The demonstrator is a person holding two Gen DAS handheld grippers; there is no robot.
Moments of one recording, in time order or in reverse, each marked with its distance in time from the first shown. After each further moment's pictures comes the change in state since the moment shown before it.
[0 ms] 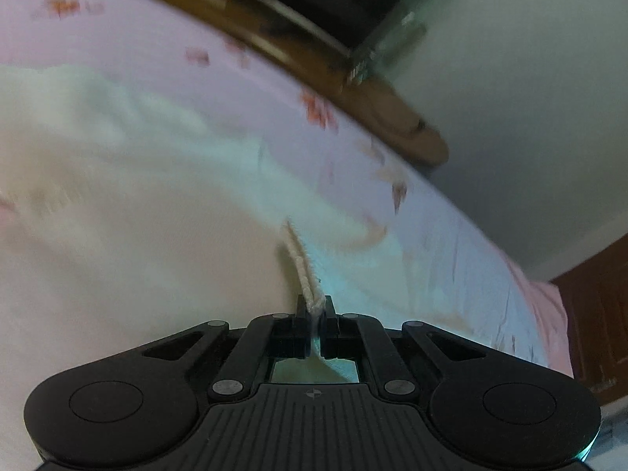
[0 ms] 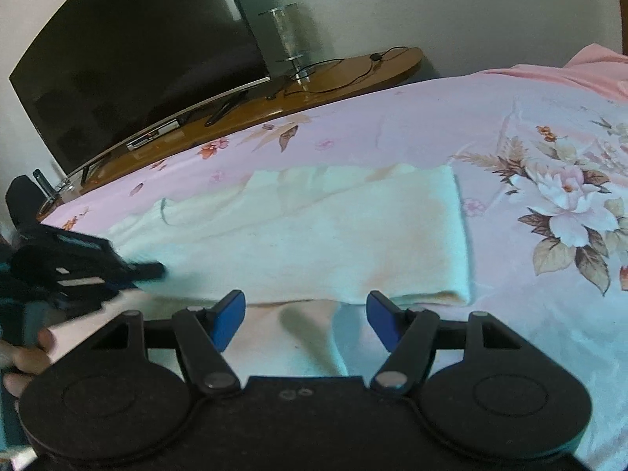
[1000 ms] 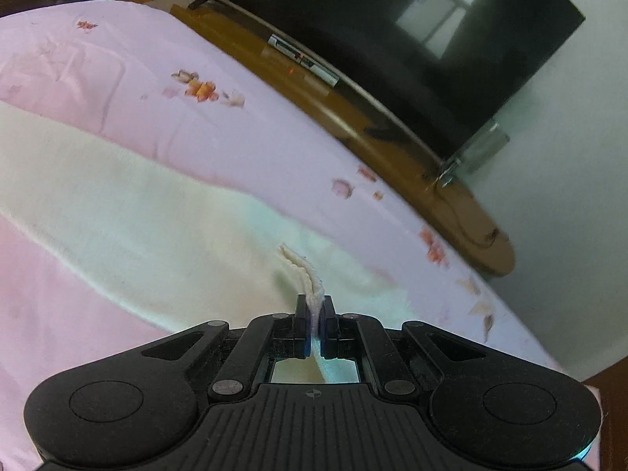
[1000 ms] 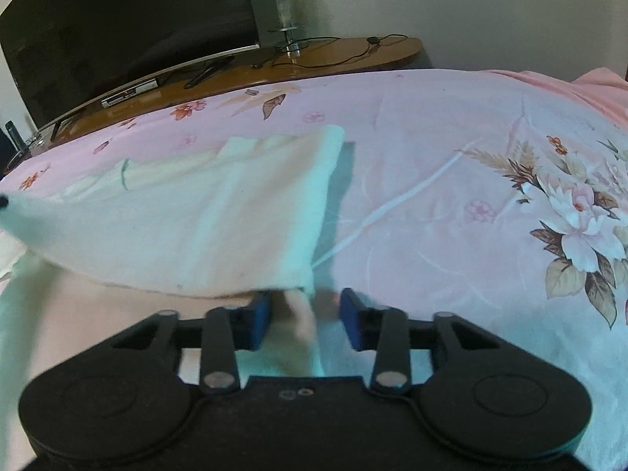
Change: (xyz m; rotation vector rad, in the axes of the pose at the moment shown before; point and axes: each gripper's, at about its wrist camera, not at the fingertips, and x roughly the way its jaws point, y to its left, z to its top) left arm -0.041 0.109 0.056 -0.142 -0.200 0.188; right arm 0.045 0.010 0.005 -0.094 0.068 -0.101
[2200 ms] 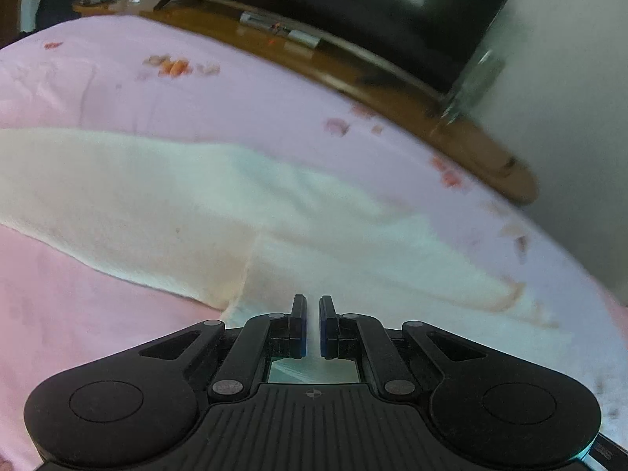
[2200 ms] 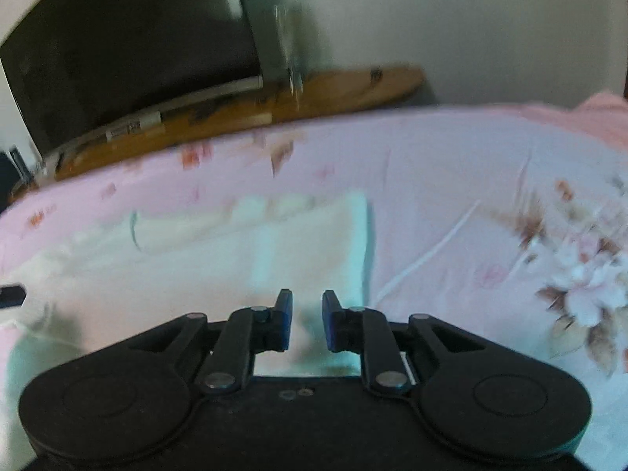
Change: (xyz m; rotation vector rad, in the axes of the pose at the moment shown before) left arm 0.022 -0.020 -0.032 0.203 0.086 0.105; right arm 0.009 0.003 0.026 0.008 -0.020 0.020
